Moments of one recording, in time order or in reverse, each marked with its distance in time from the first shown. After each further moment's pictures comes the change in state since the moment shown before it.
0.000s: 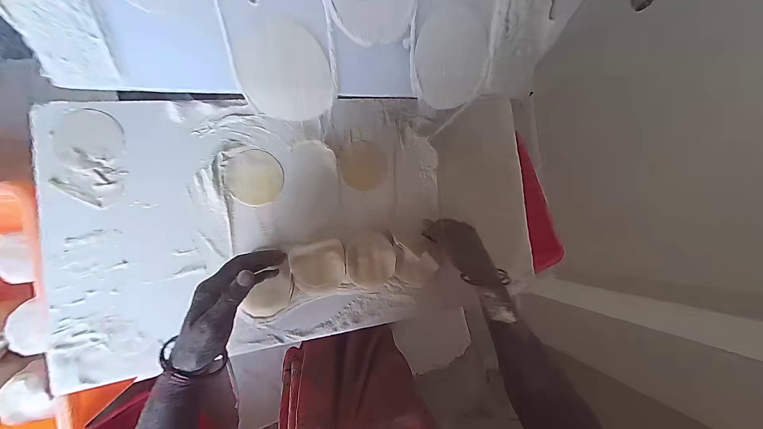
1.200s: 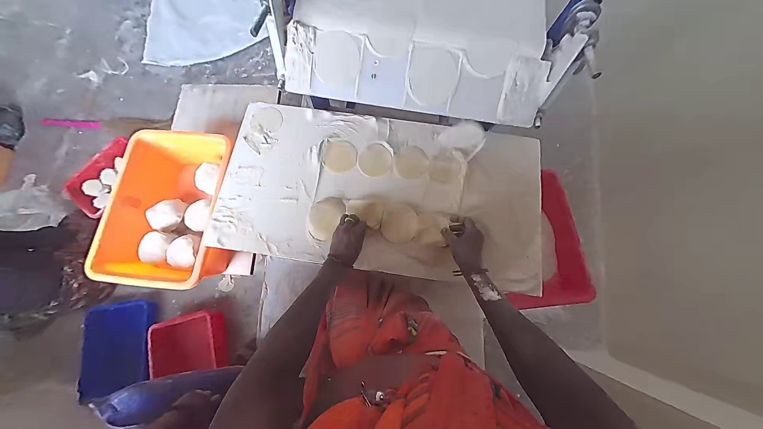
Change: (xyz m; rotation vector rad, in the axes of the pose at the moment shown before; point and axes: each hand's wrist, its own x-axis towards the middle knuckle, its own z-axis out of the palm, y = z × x) left_hand -0.017 -0.052 0.117 1.030 0.271 0.156; right_hand -0.050 0.017 0.029 0.232 0.119 -0.116
